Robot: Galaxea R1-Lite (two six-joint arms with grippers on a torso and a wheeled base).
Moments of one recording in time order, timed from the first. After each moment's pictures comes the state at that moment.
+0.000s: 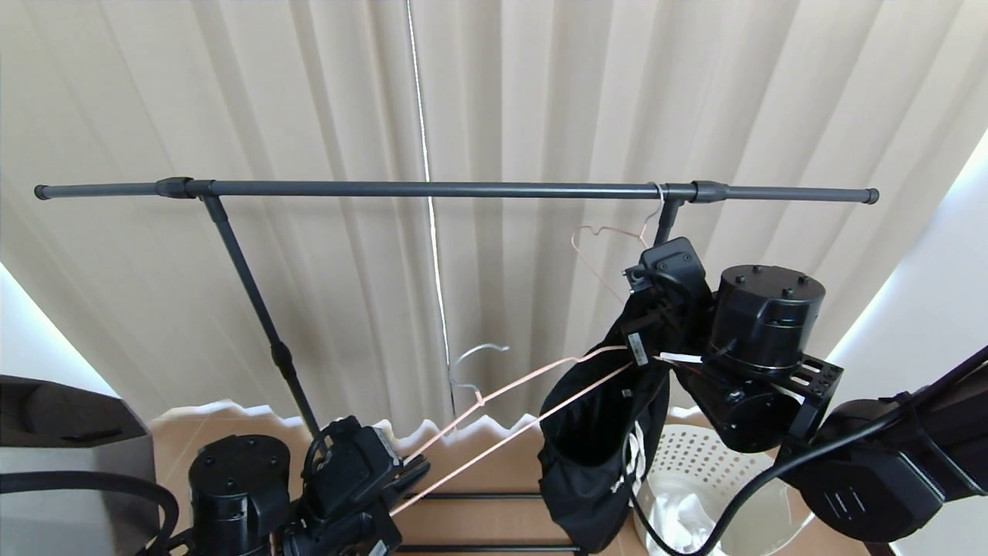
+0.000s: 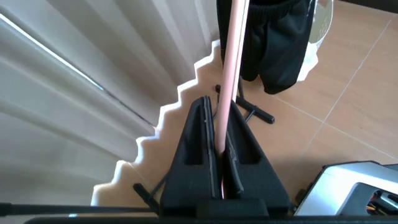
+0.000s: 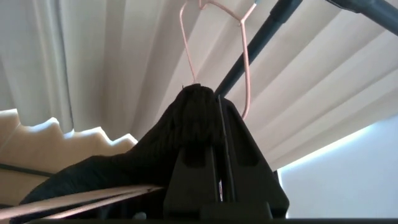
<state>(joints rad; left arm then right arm) -0.57 2.02 -0.09 -1.57 -0.12 0.41 0.62 1.88 -0.74 -1.00 -0.64 -0.29</state>
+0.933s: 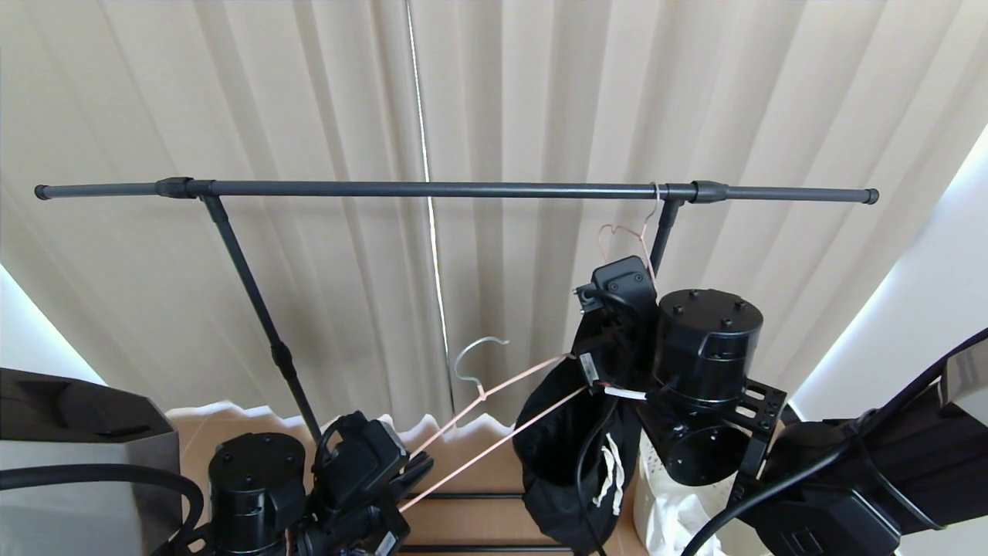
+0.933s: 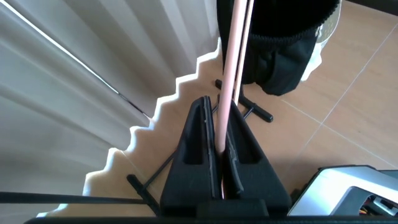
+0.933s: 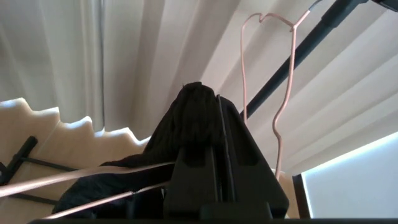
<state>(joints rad) -0.58 2.05 -0.12 -1.57 -0.09 0.36 0.76 1.94 -0.79 -1.01 -0.72 -0.21</state>
